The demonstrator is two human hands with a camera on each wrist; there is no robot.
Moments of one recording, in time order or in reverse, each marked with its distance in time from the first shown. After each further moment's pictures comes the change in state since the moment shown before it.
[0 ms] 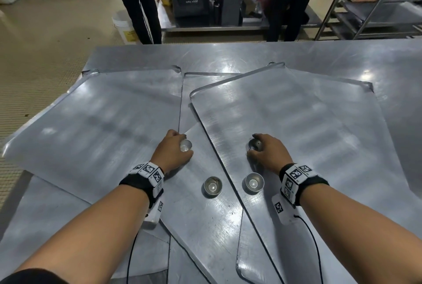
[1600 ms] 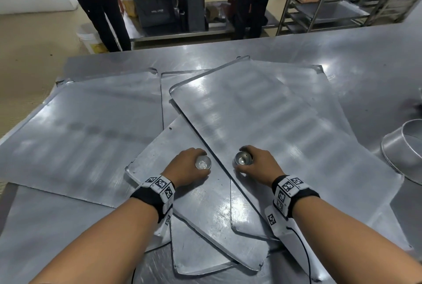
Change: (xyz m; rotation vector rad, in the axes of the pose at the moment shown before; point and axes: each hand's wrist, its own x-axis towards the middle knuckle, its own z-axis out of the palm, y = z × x) left_hand -0.087 0.039 0.036 0.004 -0.237 0.330; right_hand -0.127 0.008 0.020 0.148 0.045 0.020
